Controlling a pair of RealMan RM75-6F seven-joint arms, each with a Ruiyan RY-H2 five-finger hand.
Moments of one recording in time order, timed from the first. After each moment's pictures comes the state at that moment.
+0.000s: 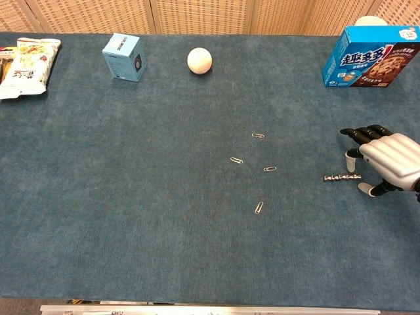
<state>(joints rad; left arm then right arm) -0.04 -0.93 0.02 -1.72 1.50 1.45 -0.12 0.31 -1.44 -0.06 -1.48 -1.31 1.08 -0.55</state>
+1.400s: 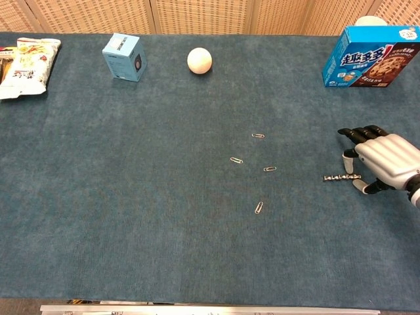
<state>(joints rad) -0.04 -0.92 0.02 -1.71 1.50 1.45 -0.13 0.31 -1.49 -0.04 -1.44 -1.29 1.09 -0.55</state>
